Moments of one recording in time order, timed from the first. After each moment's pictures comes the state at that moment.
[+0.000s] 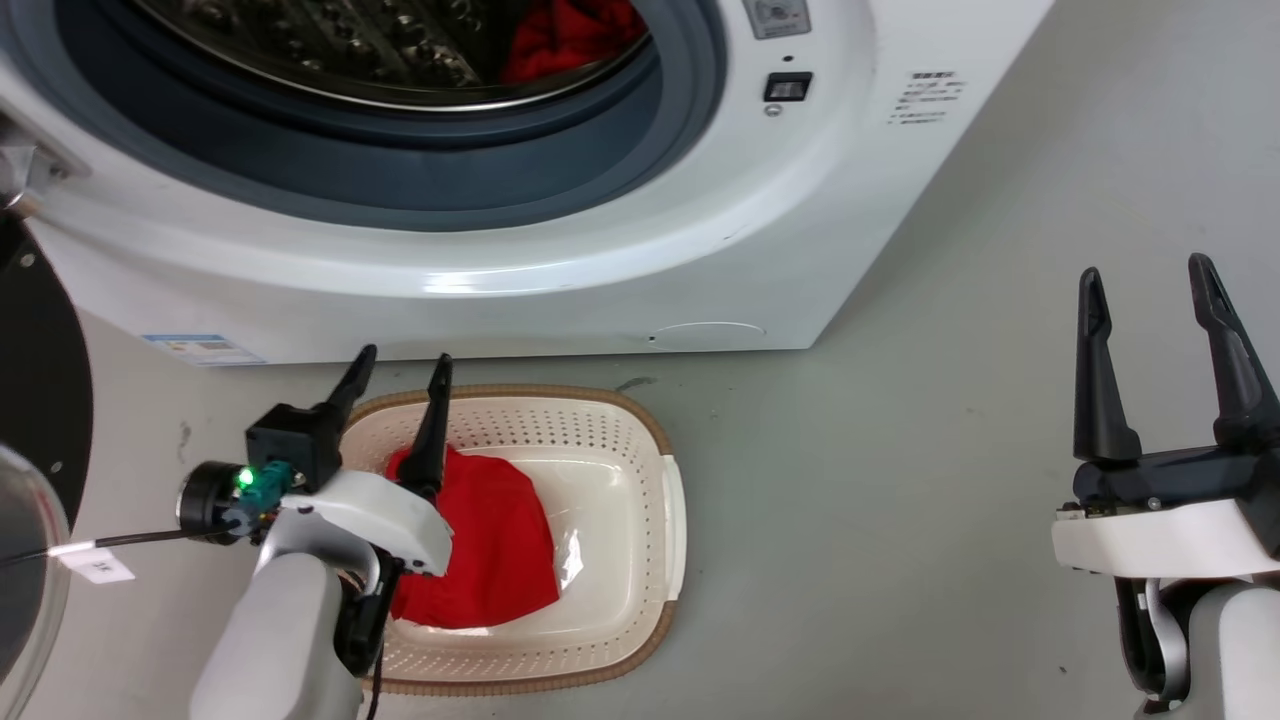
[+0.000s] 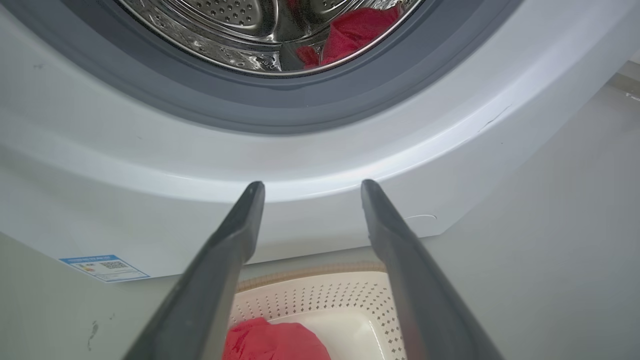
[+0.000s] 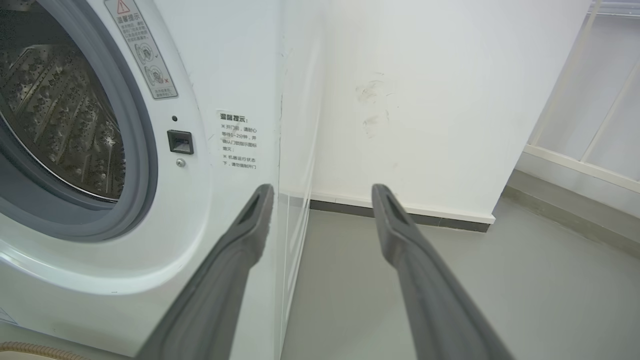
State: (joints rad) left arm -0.40 0.20 -0.17 0.51 -0.25 -0.11 -0.26; right arm -0.18 -0.05 -0.09 -0.09 -0.05 0.13 -0.26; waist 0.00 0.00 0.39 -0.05
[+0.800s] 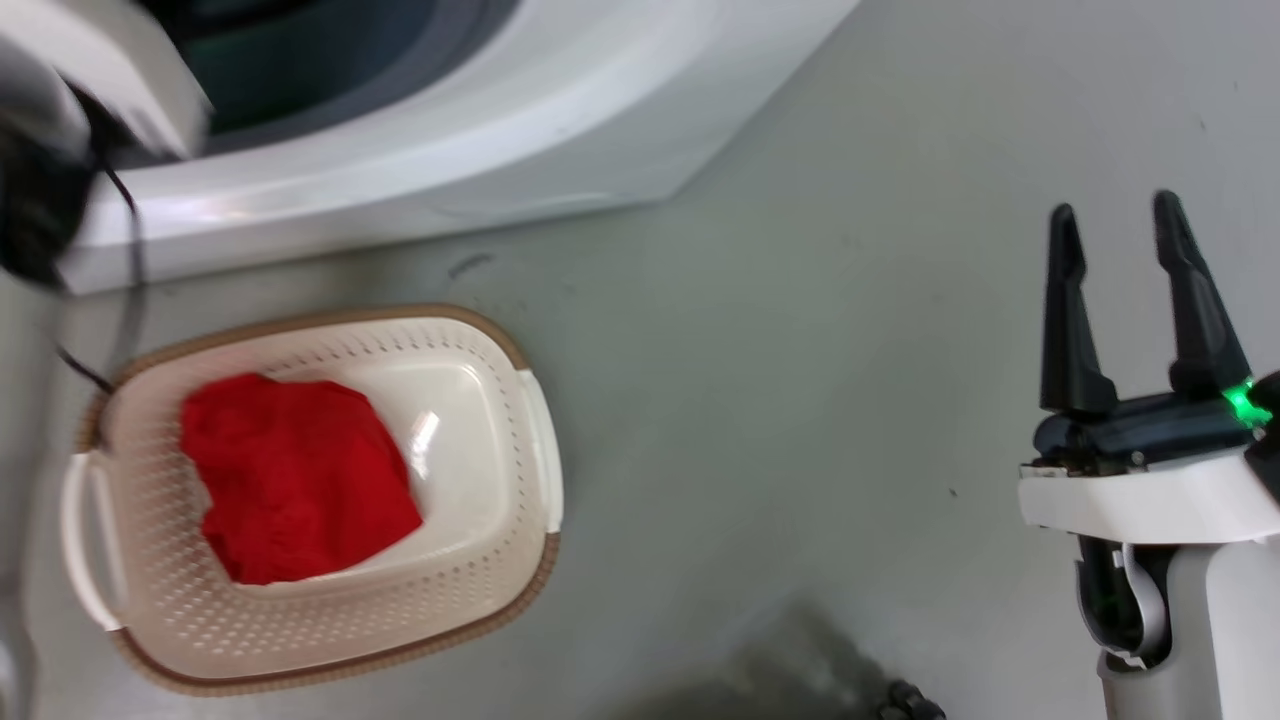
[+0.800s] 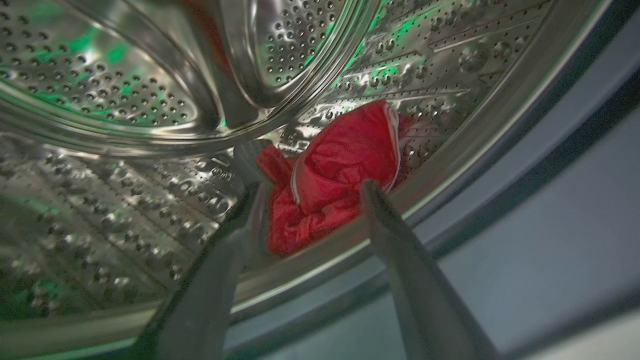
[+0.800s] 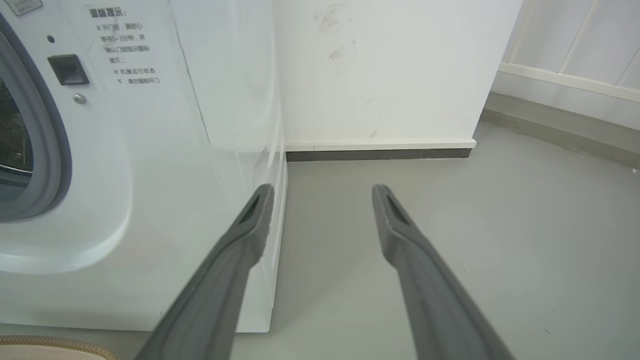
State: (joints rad) left arm -0.95 0.52 -0.24 0.33 -0.44 -0.13 0.17; right arm -0.25 -0.05 0.00 -0.10 0.15 0.13 -0.26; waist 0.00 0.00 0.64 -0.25
